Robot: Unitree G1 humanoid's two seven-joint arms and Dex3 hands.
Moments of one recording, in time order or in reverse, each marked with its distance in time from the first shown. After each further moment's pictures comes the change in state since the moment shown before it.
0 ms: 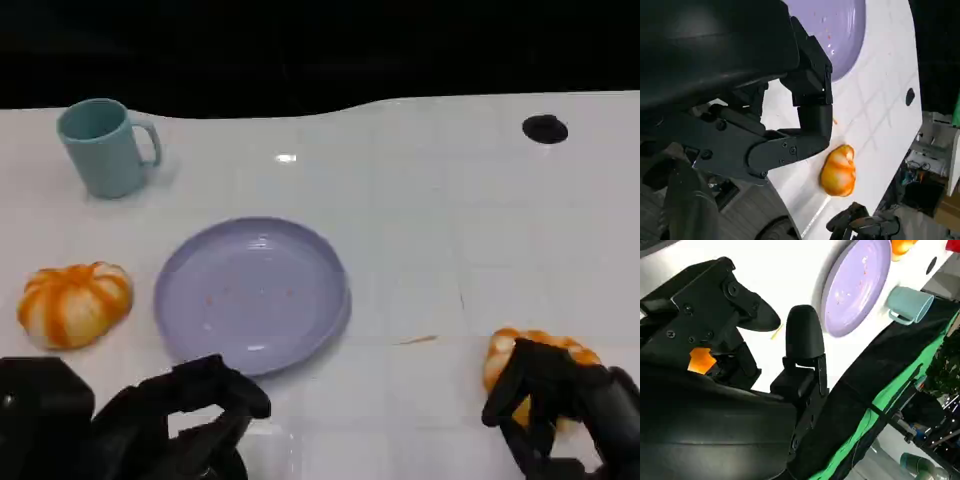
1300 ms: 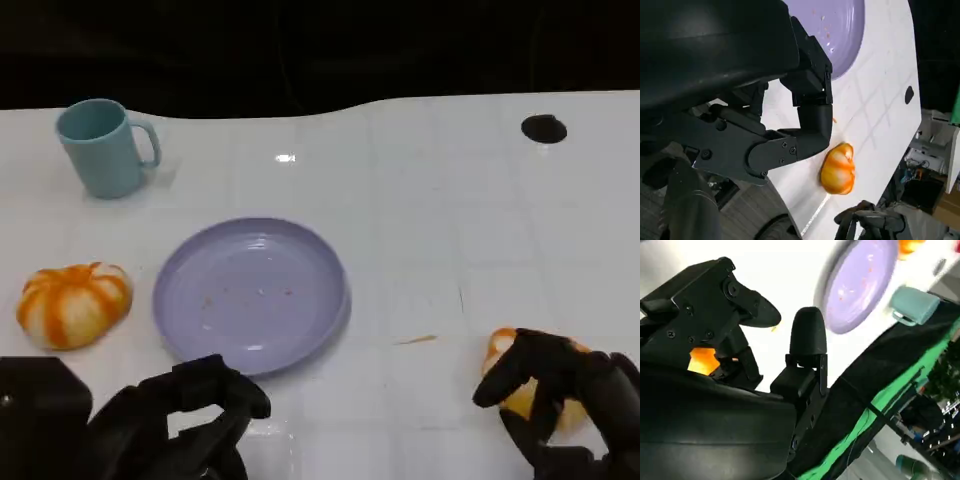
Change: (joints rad) left arm 0.000 -0.002 0.006 0.001 0.000 0.000 -0.011; right arm -0.027 -0.041 -0.011 -0.049 -0.078 0.057 0.030
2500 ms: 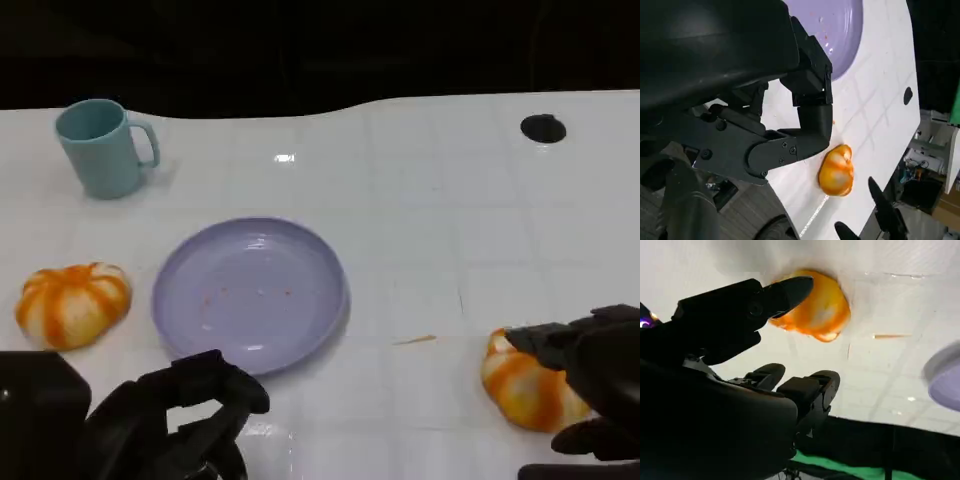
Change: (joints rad) left arm -0.015 -0.001 0.005 0.010 -0.002 0.002 -0.003; right arm -0.157 -0.223 0.074 -0.120 -0.683 0.202 0.389
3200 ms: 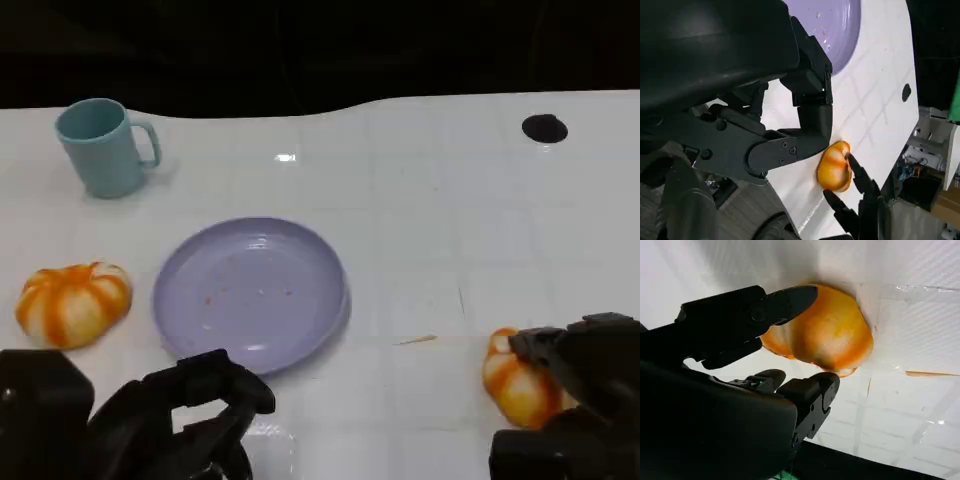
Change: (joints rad) left arm 0.001 -0.004 -0.005 -0.024 -0.007 0.019 0.001; right arm -0.170 0.028 0.115 0.369 -0.028 0.039 -0.131
